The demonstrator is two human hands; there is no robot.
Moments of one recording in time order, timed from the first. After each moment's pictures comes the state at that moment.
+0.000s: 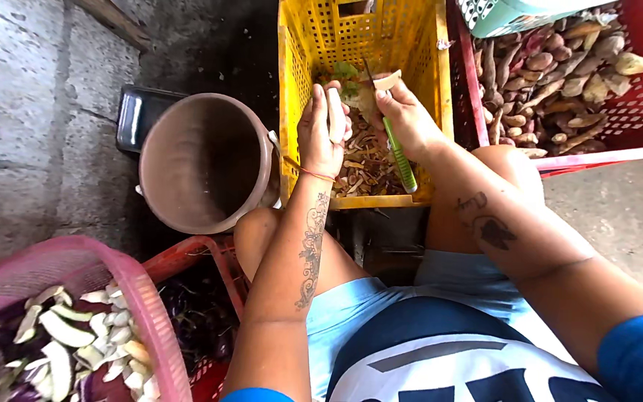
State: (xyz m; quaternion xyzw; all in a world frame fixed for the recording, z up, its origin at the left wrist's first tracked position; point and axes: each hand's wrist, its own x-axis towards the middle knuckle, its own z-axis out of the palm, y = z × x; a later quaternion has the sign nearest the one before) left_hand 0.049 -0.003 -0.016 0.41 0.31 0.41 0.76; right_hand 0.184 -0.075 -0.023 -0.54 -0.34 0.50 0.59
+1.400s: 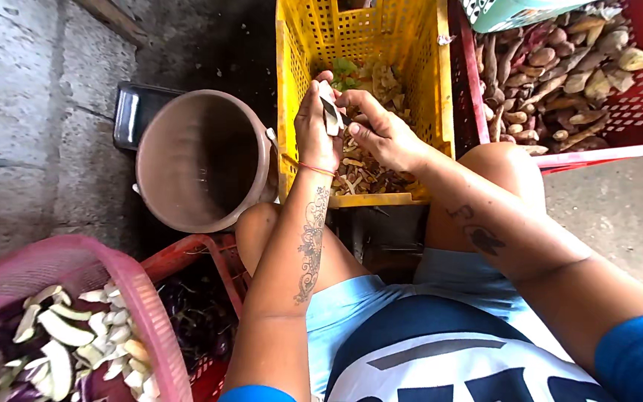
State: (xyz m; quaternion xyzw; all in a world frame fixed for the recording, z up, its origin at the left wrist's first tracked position) left_hand 0.055 0.003 -0.025 0.39 0.31 0.45 0.74; right_hand 0.172 -0.081 -0.031 -0.55 -0.62 0.35 0.44
